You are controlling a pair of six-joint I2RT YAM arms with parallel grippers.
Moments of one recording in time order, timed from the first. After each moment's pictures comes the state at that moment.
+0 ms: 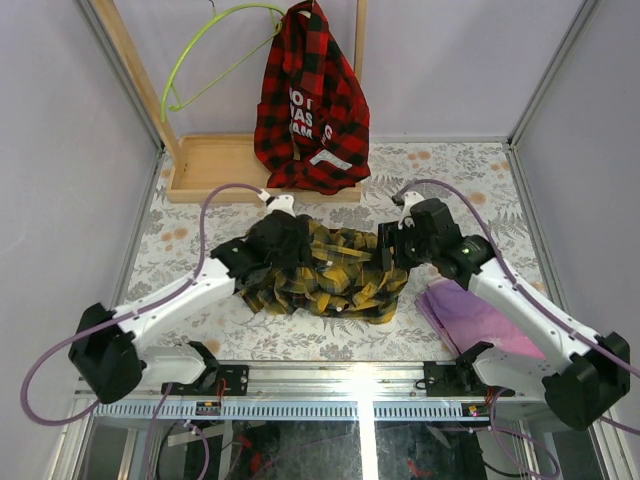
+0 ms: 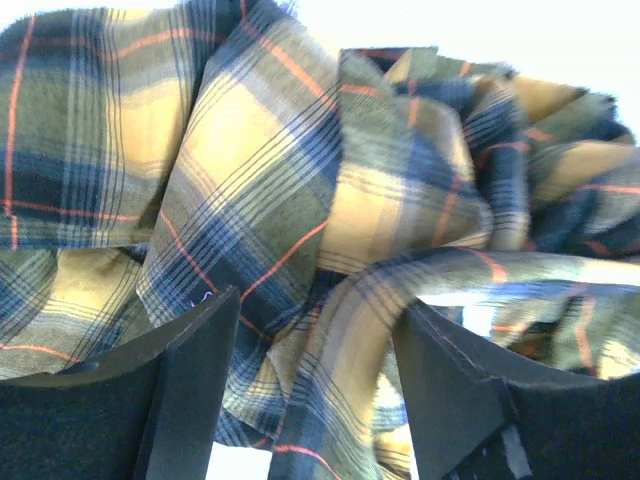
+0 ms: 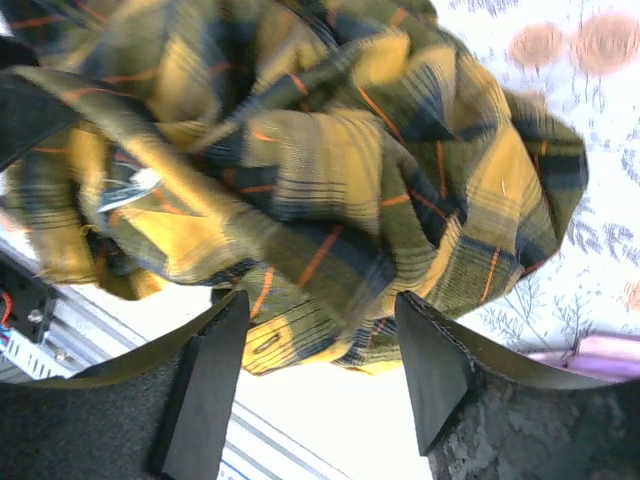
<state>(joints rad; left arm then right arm) -0.74 1.28 0.91 -0.42 -0.26 -0.59 0.57 1.15 0.92 -0.57 -0.13 0.36</state>
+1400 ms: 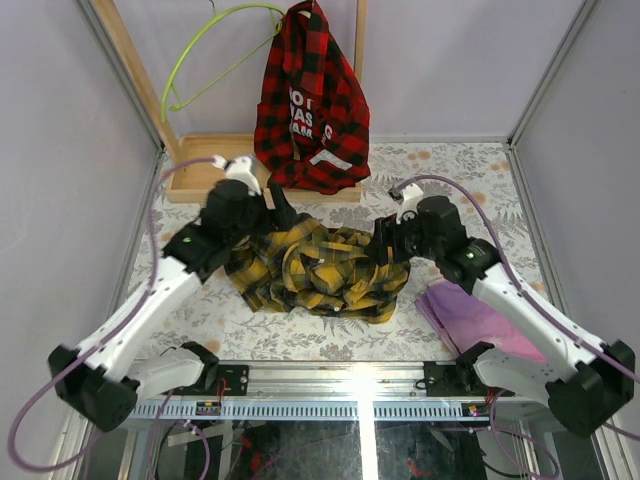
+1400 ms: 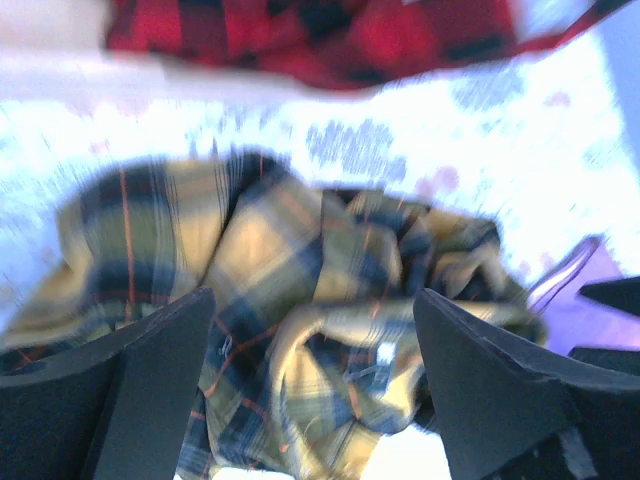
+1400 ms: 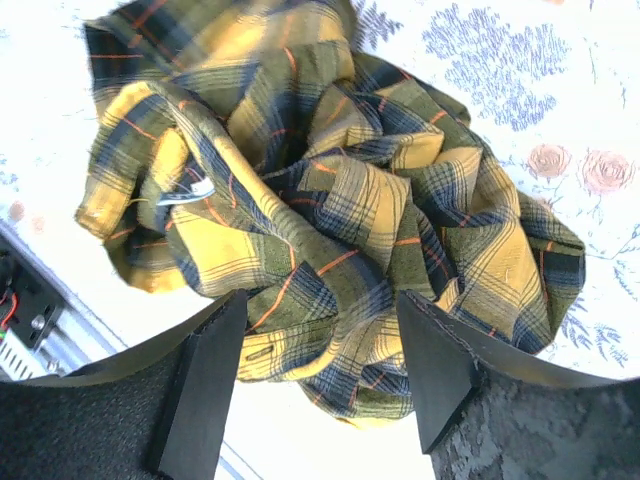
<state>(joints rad) -0.52 1.15 1.01 -0.42 -0.09 -0.51 0.57 1.13 0.91 -0.40 -0.20 0.26</state>
